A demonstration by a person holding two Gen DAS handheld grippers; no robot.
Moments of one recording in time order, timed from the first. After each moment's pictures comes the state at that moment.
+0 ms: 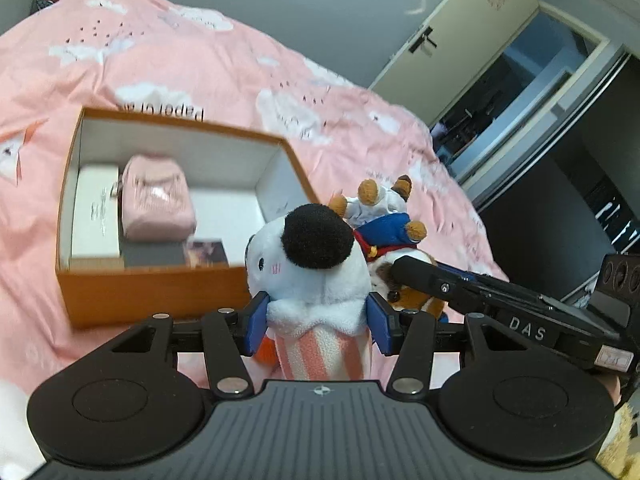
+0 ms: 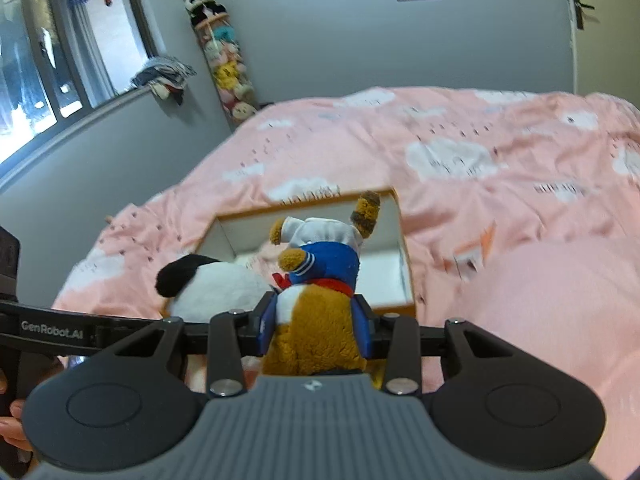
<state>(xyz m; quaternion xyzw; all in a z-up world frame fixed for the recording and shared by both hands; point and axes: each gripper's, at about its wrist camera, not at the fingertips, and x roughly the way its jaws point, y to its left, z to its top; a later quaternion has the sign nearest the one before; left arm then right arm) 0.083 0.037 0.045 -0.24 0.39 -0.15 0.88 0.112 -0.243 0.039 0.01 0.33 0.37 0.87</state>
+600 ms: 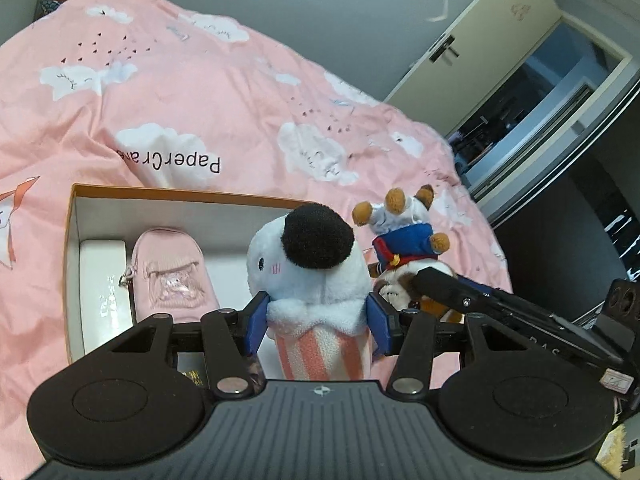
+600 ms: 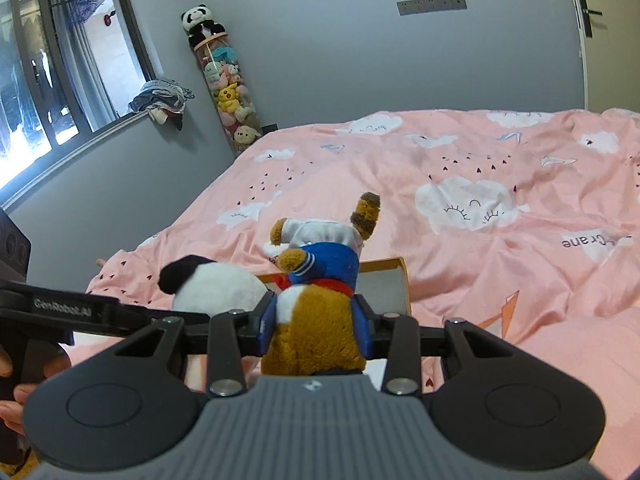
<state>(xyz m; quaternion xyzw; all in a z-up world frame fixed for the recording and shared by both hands) 0.190 0.074 0.051 -0.24 0.41 -0.13 0.87 0.201 -0.198 0.051 0.03 0.32 0.37 0.87</state>
